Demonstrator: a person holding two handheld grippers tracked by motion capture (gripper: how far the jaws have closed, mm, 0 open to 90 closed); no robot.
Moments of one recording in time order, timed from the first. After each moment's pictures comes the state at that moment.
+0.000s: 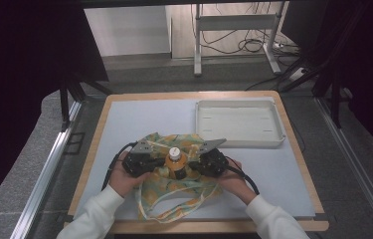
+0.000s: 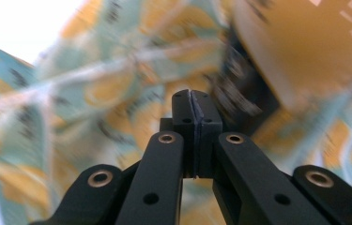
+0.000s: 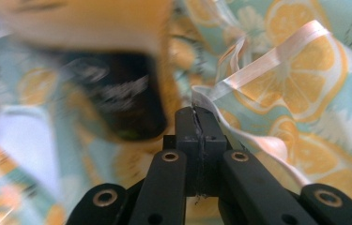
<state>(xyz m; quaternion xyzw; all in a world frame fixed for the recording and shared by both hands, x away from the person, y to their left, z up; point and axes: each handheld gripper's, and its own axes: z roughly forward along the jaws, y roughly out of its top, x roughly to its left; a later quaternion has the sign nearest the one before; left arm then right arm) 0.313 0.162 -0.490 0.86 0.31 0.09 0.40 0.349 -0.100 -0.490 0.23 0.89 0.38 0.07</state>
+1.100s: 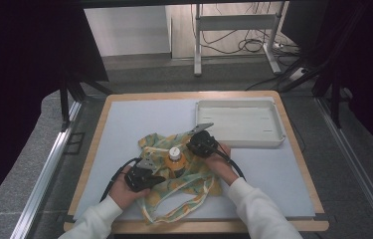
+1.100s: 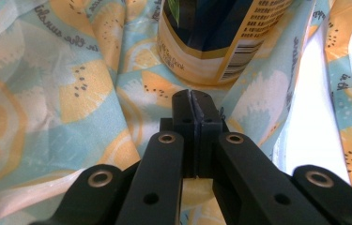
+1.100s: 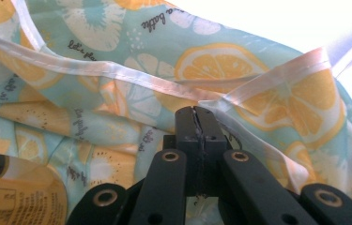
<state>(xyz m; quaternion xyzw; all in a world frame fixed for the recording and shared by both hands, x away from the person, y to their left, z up) 0.301 0.160 -0.529 0.89 0.31 0.04 0.34 0.410 -0.071 -0.506 0.30 0.88 0.34 0.14</state>
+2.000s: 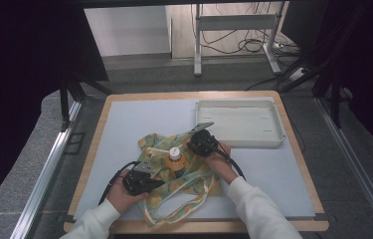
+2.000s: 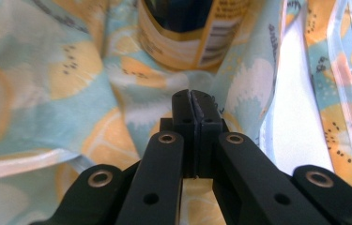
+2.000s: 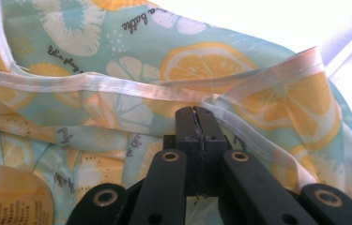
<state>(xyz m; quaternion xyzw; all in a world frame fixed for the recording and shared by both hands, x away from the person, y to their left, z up) 0.292 0.167 -0.527 0.88 0.31 0.03 0.36 0.416 -0.072 -0.509 0.31 0.87 0.34 0.14</state>
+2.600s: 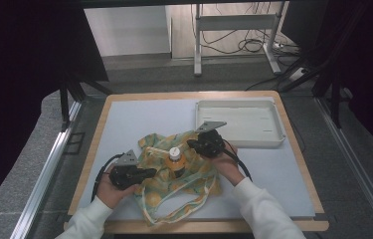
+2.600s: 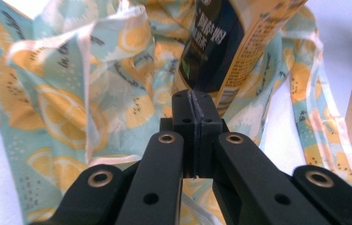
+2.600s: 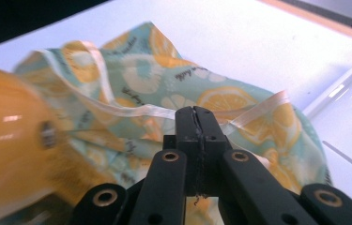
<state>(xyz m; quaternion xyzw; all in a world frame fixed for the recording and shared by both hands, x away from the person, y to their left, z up) 0.285 0.196 -0.497 0.84 0.32 0.08 0.44 0.384 -0.094 -0.465 0.28 0.85 0.43 0.13</state>
